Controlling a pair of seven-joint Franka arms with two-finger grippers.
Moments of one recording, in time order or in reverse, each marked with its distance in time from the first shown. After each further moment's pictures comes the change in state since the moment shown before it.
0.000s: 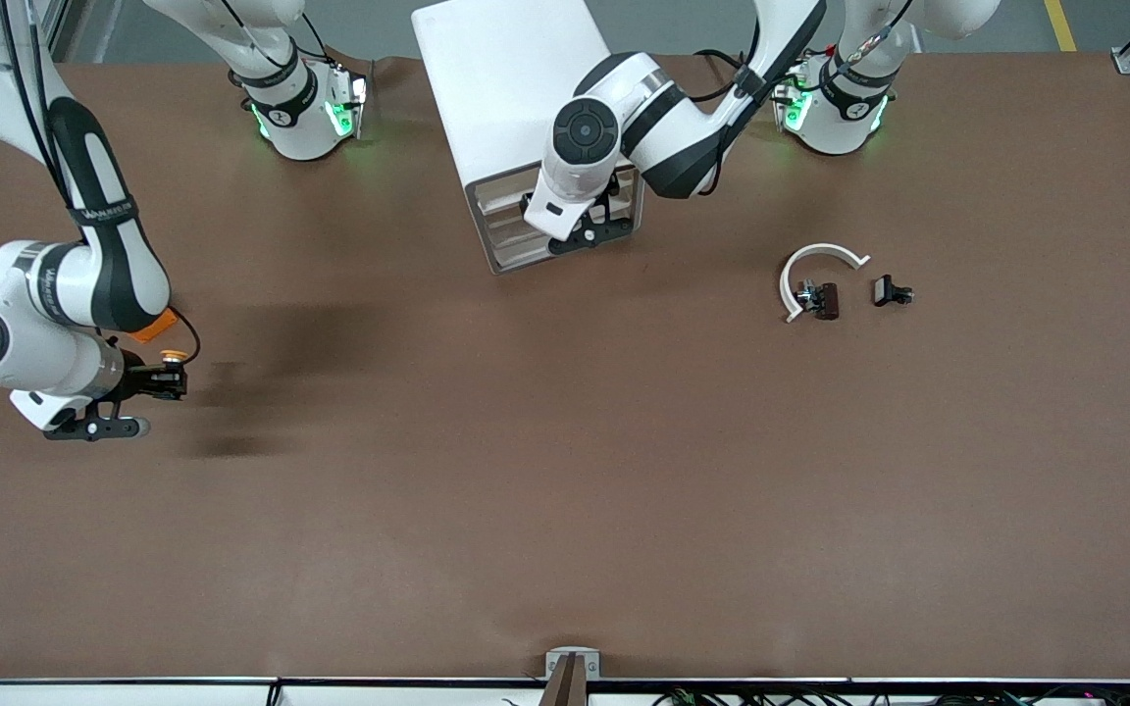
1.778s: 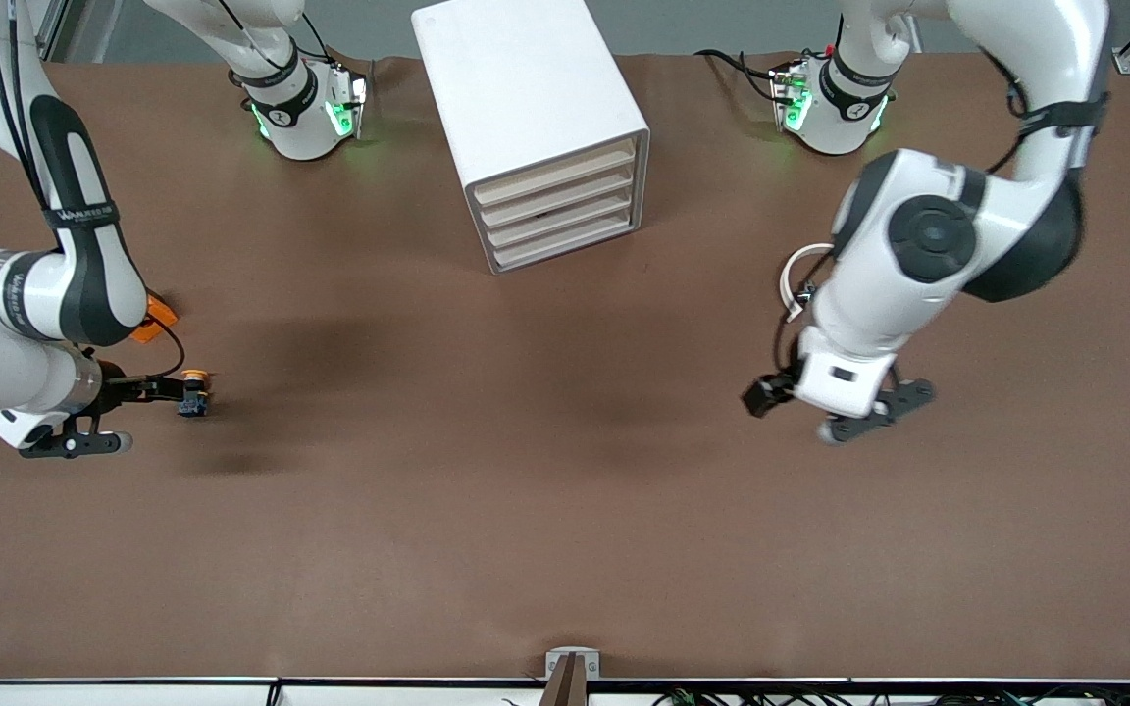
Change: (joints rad) left arm 0.599 -0.024 0.014 0.301 0.422 -0.102 0.305; right arm 0.004 -0.028 0.030 0.166 -0.001 -0.211 0.003
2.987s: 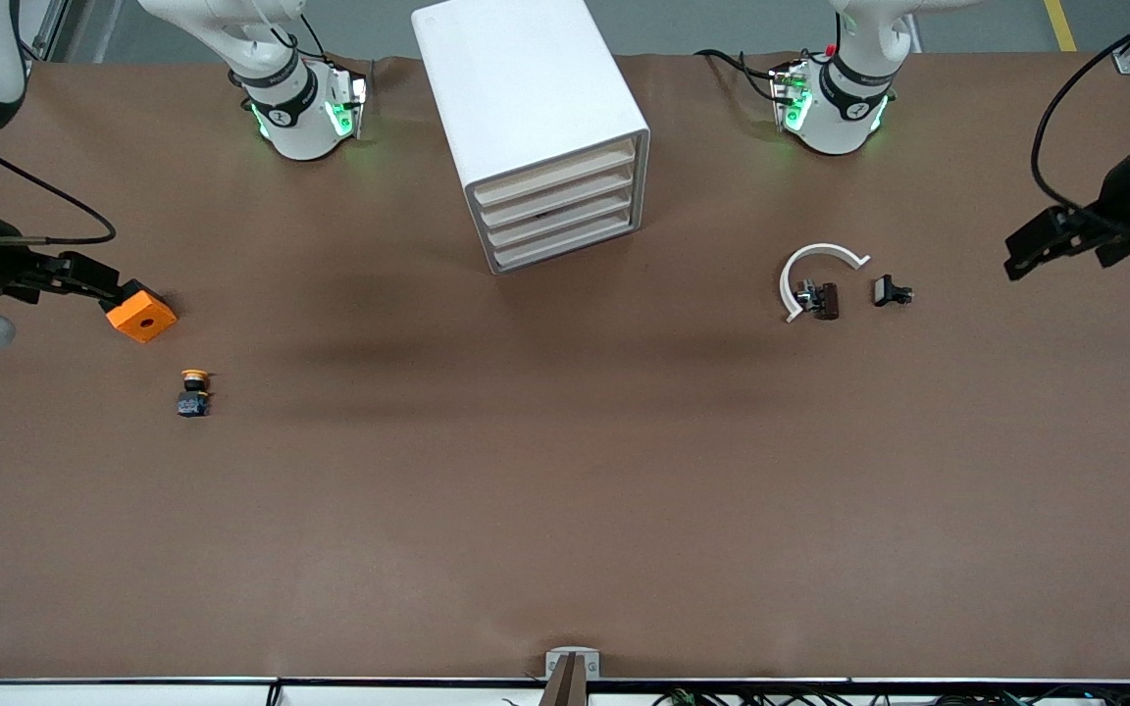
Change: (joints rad) left arm 0.179 -0.357 0.107 0.024 -0.078 -0.427 0.622; right arm 0.131 -0.312 0.005 0.272 0.102 -0.531 0.181
